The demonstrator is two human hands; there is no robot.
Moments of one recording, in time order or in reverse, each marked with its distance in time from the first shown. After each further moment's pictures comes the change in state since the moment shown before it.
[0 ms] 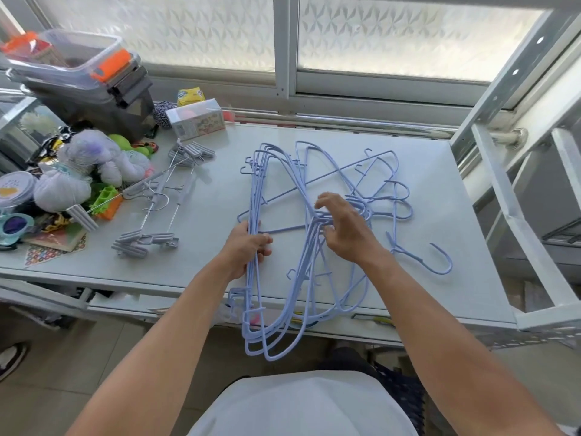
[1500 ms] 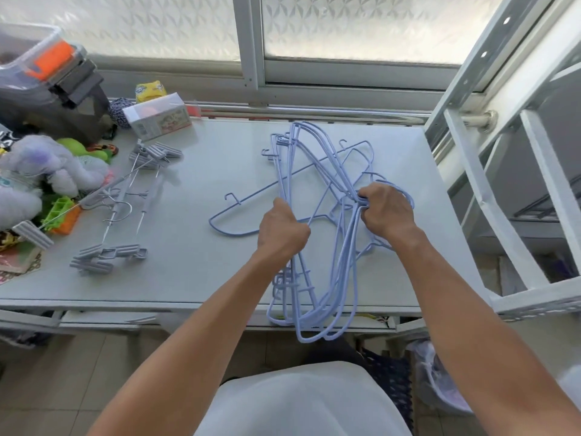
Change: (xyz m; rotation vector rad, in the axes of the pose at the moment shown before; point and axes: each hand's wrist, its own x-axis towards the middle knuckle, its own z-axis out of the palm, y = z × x) left_hand -0.013 0.046 0.112 0.739 0.136 0.210; right_hand -0.004 0.066 -0.069 -0.325 -0.023 0.389
